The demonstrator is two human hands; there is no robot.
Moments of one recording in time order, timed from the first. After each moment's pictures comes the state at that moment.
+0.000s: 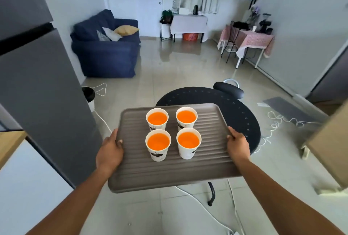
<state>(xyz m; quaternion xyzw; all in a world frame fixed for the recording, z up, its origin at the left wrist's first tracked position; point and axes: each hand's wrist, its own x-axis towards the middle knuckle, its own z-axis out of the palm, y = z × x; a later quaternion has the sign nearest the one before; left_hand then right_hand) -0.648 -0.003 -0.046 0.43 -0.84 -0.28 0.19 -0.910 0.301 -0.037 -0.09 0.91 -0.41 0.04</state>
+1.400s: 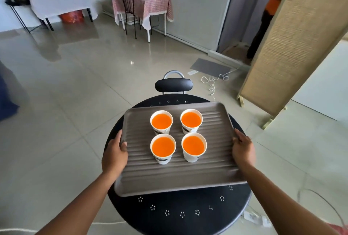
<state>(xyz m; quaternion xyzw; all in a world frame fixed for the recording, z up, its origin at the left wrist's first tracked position) -1.125 -0.189 -0.107 0.16 -0.92 -0.35 0.04 -1.122 0.213 -0.098 0.28 0.86 -0.42 -0.10</state>
